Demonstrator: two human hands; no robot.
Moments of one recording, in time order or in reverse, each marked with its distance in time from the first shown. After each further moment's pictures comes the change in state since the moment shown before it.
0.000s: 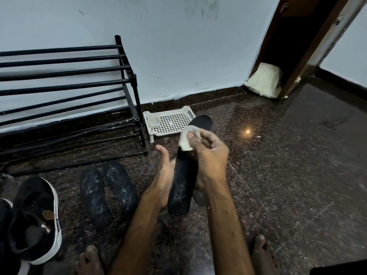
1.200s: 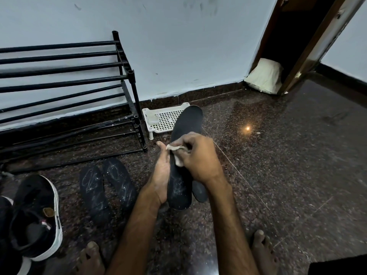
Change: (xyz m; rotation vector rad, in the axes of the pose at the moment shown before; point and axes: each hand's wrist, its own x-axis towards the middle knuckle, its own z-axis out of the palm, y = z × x) left_hand 0.001 0.001 0.004 -0.217 0.020 -0.010; right_hand 0.006 -0.003 -0.007 -1.006 -0.386 -0.446
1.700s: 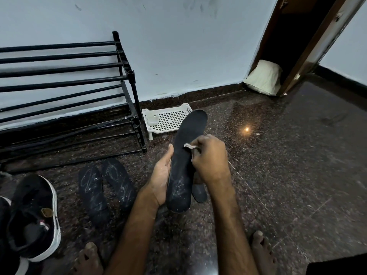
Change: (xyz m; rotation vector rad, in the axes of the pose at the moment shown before) left_hand -0.005 0.000 0.000 -0.010 -0.013 -0.081; right_hand -0.003 0.013 -0.006 -0.270 0.139 0.160
